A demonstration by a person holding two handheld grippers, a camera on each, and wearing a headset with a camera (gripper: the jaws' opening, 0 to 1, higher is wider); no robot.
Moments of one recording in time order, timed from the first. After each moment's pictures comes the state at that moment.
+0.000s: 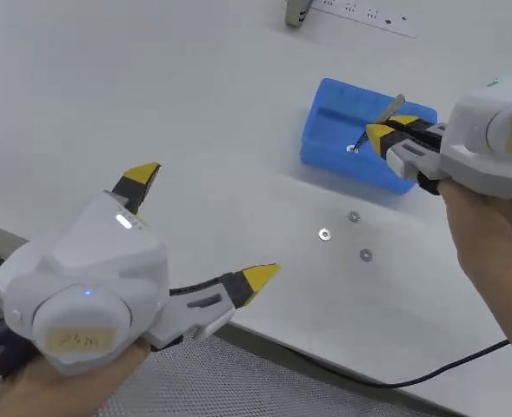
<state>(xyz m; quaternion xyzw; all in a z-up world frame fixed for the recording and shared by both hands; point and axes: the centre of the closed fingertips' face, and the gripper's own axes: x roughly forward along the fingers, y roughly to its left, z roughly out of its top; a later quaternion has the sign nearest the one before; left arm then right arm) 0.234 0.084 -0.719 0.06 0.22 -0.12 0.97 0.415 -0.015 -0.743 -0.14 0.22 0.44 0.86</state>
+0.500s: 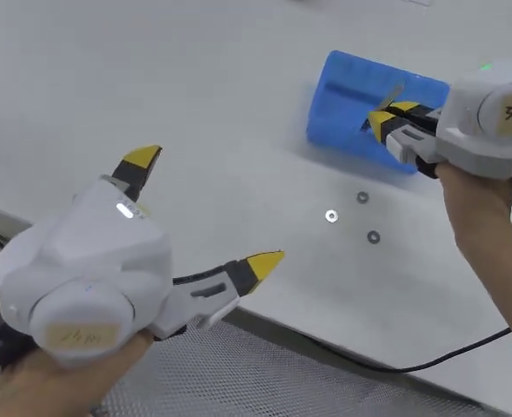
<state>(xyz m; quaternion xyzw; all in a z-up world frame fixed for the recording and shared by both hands) 0.234 0.084 -0.725 0.06 0.23 -0.12 0.96 0.420 -0.015 -0.766 -0.15 0.24 0.43 0.86</state>
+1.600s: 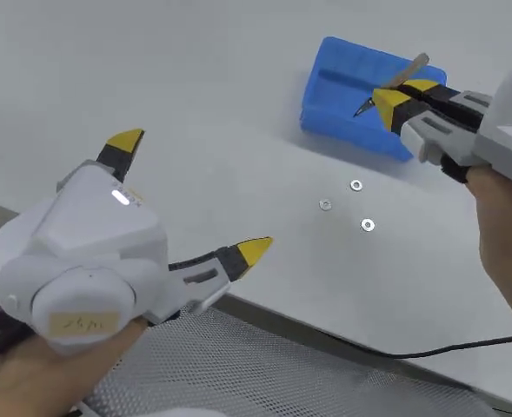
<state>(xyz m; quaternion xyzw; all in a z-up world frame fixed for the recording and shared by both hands) 0.235 0.089 -0.725 0.09 0.23 -0.11 0.96 0.372 -0.019 -0.702 -0.11 0.19 0.45 0.86</state>
